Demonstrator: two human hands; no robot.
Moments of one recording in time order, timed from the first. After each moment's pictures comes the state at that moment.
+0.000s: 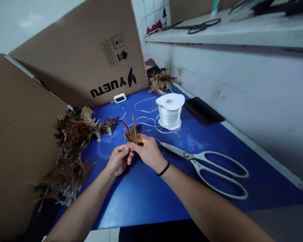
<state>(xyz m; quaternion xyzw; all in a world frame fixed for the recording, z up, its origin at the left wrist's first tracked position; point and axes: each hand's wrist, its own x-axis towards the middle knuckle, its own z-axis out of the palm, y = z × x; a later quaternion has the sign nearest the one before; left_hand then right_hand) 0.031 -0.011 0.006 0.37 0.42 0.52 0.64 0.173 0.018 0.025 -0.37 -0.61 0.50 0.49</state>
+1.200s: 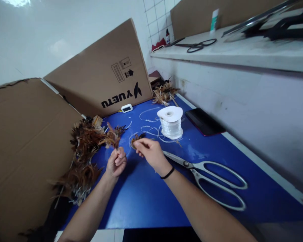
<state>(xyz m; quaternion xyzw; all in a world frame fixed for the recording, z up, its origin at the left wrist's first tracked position) 0.008 -0.011 0.024 0.31 0.29 0.64 0.64 0.182 0.023 0.042 -0.32 -0.51 0.62 0.50</state>
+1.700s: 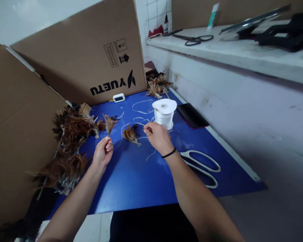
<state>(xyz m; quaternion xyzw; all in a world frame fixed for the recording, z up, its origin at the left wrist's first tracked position) -0.009 -0.006 0.021 0.22 0.43 0.69 0.54 0.223 0.052 0.034 -0.48 -0.73 0.23 0.42</state>
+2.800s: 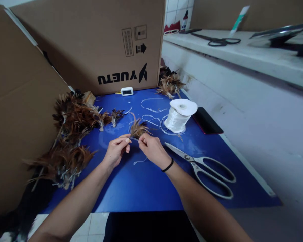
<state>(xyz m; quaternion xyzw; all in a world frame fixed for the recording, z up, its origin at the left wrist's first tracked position) 0.009 -0.018 0.005 0.37 0.48 0.60 0.52 0.173 0.016 0.027 -0.43 -0.78 0.33 0.31</state>
